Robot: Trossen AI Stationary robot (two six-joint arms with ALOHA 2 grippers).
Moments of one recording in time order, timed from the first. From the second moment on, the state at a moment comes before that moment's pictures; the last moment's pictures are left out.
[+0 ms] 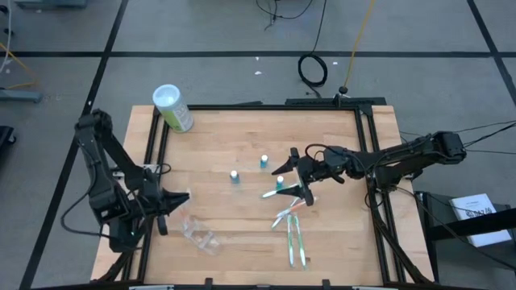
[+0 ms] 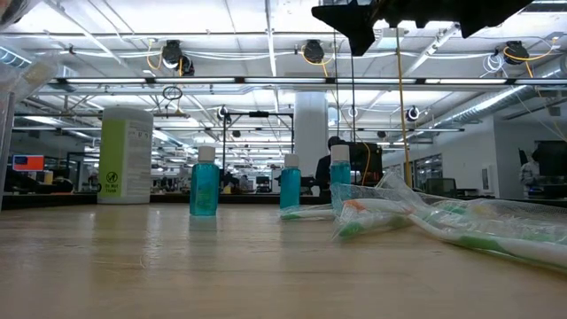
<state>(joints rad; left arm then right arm) -1.14 1.09 0.92 -0.98 -1.26 -1.44 0.07 1.27 0.70 0.50 -0.19 0.14</state>
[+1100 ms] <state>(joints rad) -1.13 1.27 0.92 -0.99 -1.13 -1.45 0.07 1.27 0.70 0.49 -0.19 0.13</state>
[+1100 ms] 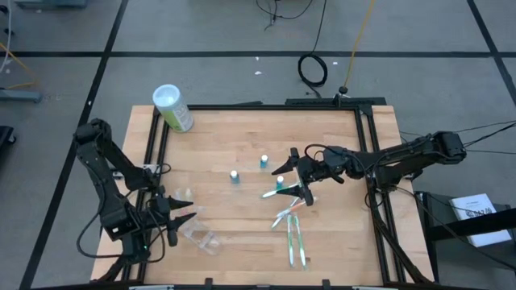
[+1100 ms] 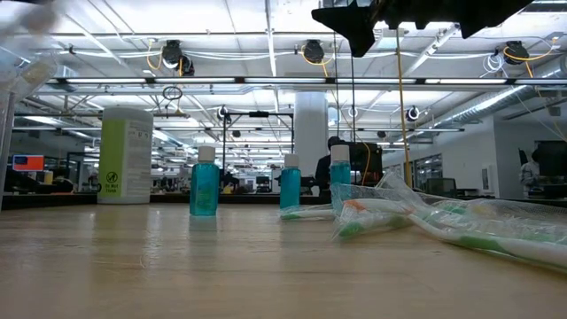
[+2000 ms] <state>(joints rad) -0.57 1.17 0.92 -0.38 -0.62 -0.67 0.07 1.27 0.70 0.50 -0.19 0.13</state>
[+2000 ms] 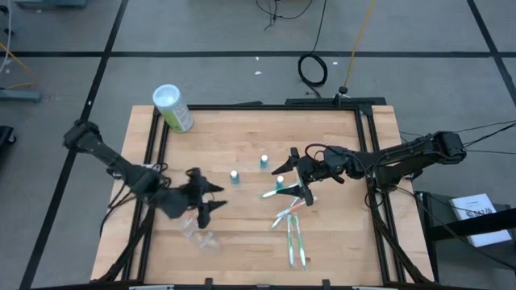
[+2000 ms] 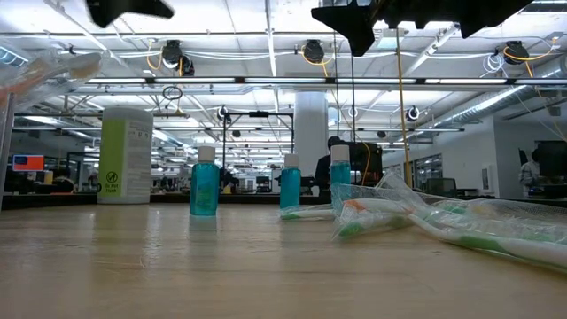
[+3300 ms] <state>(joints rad) -0.58 1.31 0.92 -0.84 -0.28 -1.22 0.09 1.27 0.70 0.50 -0.19 0.13</state>
